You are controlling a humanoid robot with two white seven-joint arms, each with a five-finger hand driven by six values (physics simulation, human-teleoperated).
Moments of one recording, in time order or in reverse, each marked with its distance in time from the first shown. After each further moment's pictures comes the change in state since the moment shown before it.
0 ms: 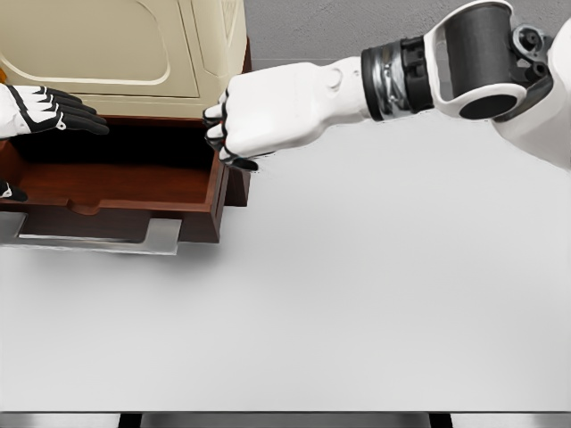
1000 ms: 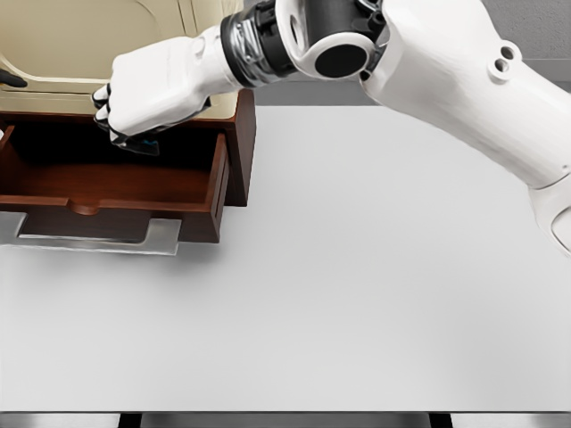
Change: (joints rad) left arm 0.001 0.000 -0.008 0.273 -0.006 0.000 -0.002; right arm -0.130 0.343 0.093 0.344 -0.011 0.001 -0.001
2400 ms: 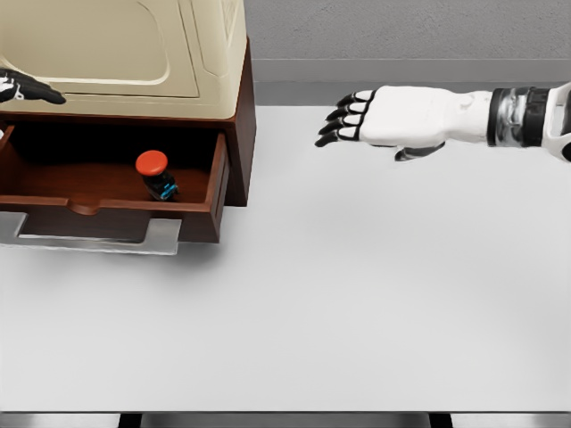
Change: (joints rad) left arm 0.001 -0.019 -0.002 -0.137 0.000 0.000 0.000; right arm 0.554 -0.615 -0.427 -0.249 0.027 -0.002 0.000
